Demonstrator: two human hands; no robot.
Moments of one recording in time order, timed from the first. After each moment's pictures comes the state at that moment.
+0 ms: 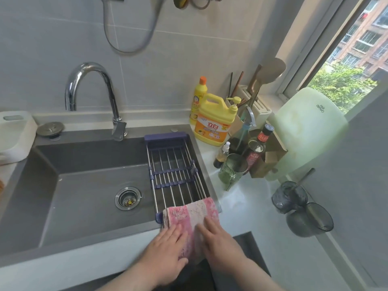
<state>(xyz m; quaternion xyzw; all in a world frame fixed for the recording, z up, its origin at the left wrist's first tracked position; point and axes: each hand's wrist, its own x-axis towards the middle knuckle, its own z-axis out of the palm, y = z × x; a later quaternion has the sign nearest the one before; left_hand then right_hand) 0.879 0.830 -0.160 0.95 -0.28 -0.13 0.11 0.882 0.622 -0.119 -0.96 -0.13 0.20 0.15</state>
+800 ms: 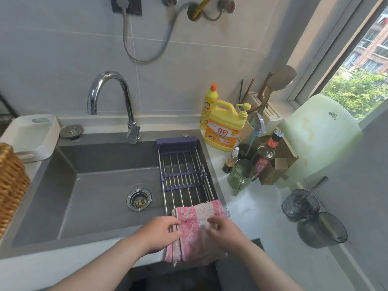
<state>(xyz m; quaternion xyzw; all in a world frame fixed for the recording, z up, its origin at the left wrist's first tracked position) 0.920 0.864 -0.096 0.91 -0.09 -0.25 0.32 0.921 0.633 -0.095 -0.91 0.02 0.26 0.32</state>
